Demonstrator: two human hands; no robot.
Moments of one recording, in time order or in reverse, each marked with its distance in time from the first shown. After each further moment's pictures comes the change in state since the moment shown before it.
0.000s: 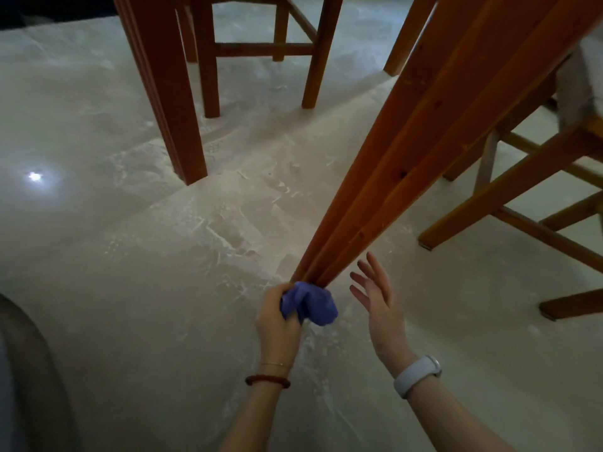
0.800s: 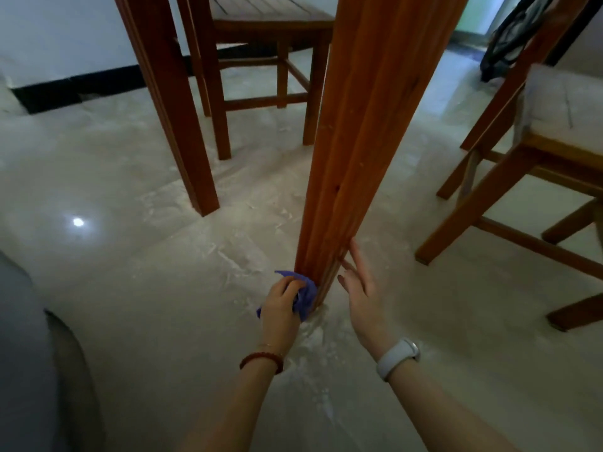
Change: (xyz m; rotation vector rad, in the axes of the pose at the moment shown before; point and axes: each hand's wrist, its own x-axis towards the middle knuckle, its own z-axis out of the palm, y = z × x) left_hand 0.012 0.013 0.002 0.416 -0.108 0.498; right_hand -0.006 -0.033 -0.004 0.053 -0.149 -0.183
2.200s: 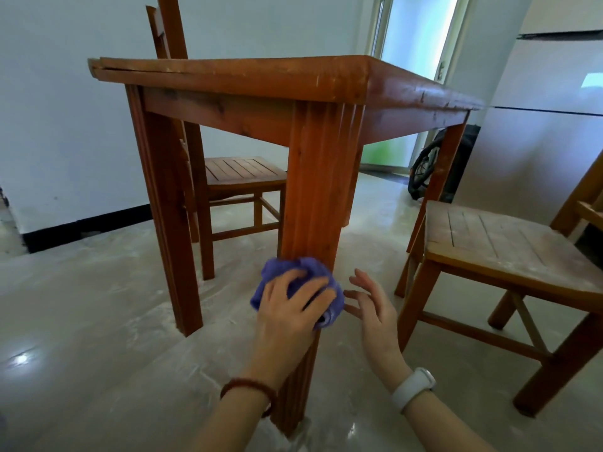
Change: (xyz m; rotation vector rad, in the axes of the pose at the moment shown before) left_hand 0.077 0.192 -0.132 0.404 0.492 0.904; right_hand 0.004 -0.156 -0.035 -0.048 0.171 -0.378
